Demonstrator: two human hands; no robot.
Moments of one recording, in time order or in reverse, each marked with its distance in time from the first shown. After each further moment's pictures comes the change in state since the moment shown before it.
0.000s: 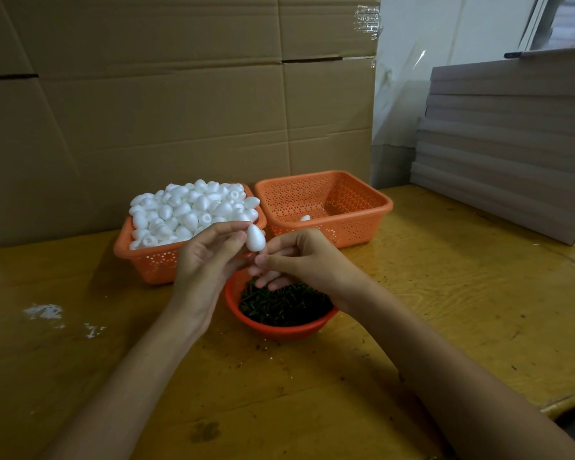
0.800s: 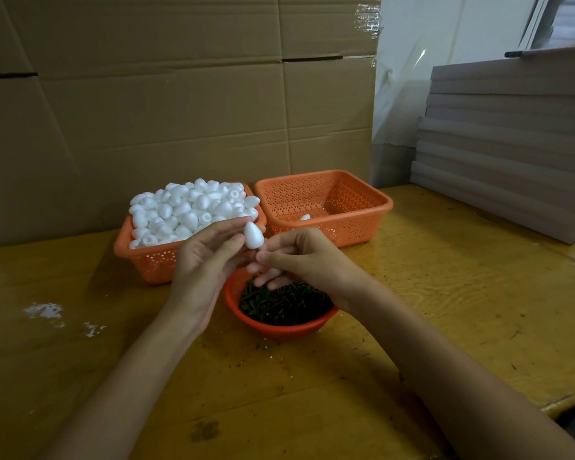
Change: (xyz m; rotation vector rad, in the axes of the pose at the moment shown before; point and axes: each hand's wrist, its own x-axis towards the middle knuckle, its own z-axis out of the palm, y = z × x) left_hand 0.002 -0.003 -0.002 -0.044 -0.045 0.025; right_hand 0.001 0.002 -0.002 0.021 -0.025 -0.006
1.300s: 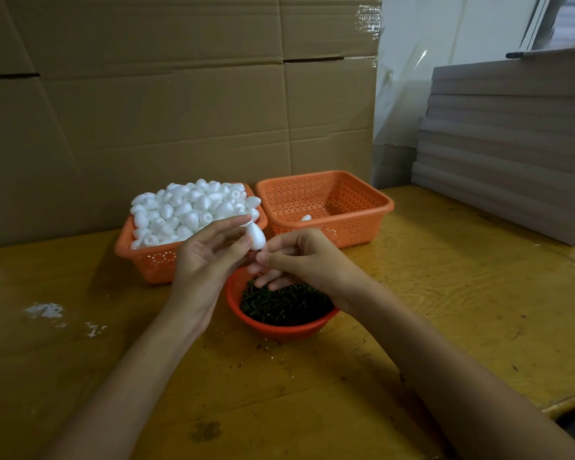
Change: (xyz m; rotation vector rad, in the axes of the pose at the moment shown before) left_hand -0.002 0.003 0.002 0.038 0.024 0.011; right_hand -0.001 -0.001 0.001 -0.004 0.000 -0.005
